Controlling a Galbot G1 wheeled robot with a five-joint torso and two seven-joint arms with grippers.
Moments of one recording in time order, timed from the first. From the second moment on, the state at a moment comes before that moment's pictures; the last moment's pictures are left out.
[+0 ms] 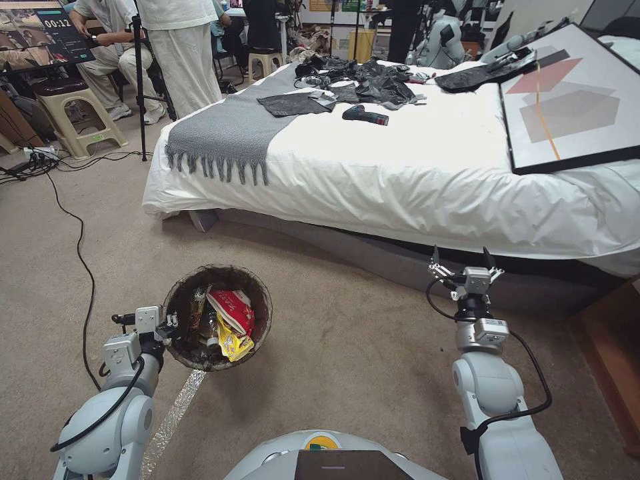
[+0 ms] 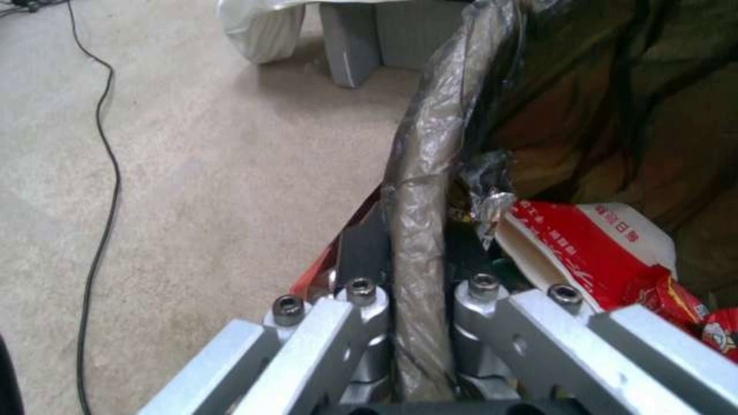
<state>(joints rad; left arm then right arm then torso) 1.65 -1.45 -0.85 -2.29 -0.22 0.59 -0.04 -1.42 1.43 0.71 1.99 0.02 0.13 0.09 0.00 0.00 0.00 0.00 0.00</state>
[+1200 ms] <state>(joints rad) 1.63 -1.45 -0.85 -2.28 -0.23 0.62 -0.05 -1.42 1.45 0.69 1.95 -0.02 0.14 0.10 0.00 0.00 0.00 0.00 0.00</state>
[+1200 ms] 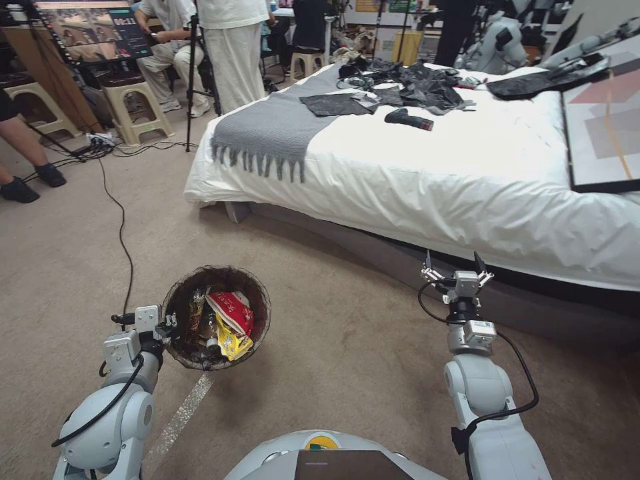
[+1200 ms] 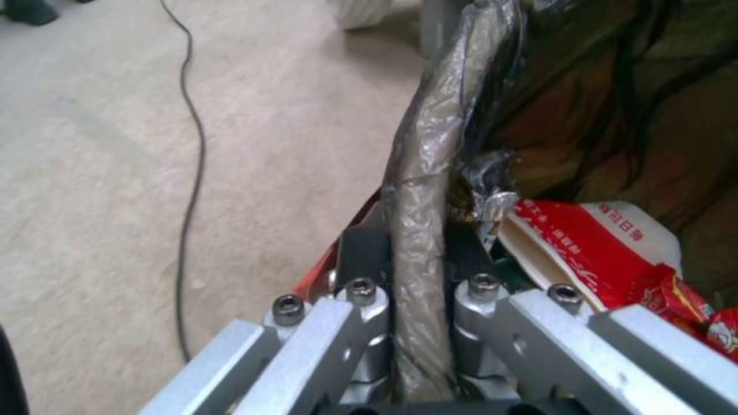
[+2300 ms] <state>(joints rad) 1.63 -1.46 -0.86 -2.27 -0.23 0.62 -0.05 -1.41 1.45 0.68 1.93 -0.05 0.15 0.10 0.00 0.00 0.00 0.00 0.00</state>
